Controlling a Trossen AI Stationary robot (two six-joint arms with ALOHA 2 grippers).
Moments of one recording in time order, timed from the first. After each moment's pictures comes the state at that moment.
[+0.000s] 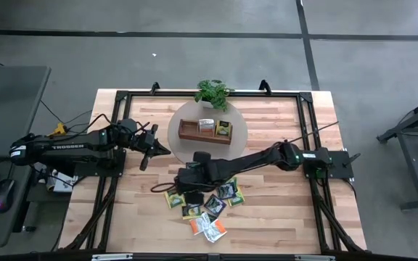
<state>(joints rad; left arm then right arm) 0.25 0.62 0.28 0.00 0.38 0.10 0.25 2.40 2.32 -1.13 0.36 0.33</state>
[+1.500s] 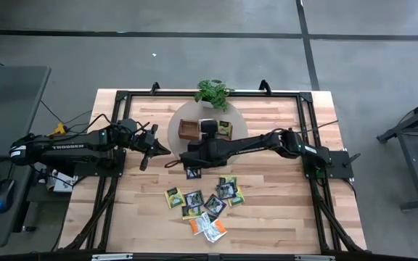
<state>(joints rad) 0.25 0.62 0.28 0.00 0.38 0.10 0.09 2.33 2.14 -1.27 0.91 -0.02</state>
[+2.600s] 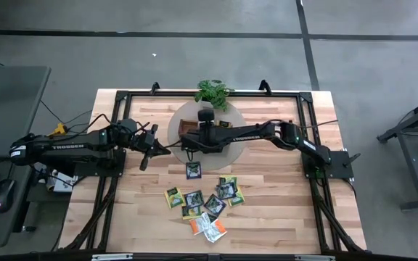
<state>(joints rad) 0.25 0.62 0.28 0.00 0.38 0.10 -0.05 2.33 2.01 -0.99 0.88 -0.26</state>
